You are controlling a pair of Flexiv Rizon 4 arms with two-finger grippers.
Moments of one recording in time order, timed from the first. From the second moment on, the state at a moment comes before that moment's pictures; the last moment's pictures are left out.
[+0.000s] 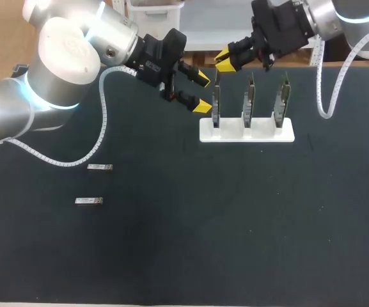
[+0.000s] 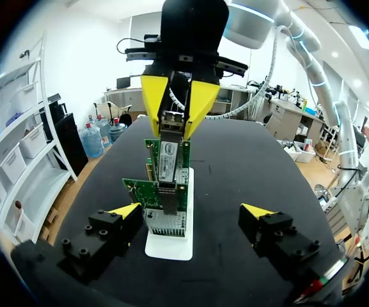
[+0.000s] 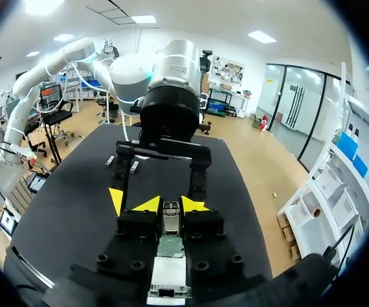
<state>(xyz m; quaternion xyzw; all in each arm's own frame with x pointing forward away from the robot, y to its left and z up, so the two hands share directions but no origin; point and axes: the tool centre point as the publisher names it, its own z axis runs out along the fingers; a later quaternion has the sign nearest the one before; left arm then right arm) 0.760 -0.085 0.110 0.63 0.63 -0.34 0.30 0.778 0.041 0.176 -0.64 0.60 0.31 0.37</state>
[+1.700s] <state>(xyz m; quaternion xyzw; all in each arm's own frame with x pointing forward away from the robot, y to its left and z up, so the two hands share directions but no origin) 0.760 -0.085 0.110 0.63 0.63 -0.34 0.30 0.775 0.039 0.164 -0.63 0.61 0.31 0.37</state>
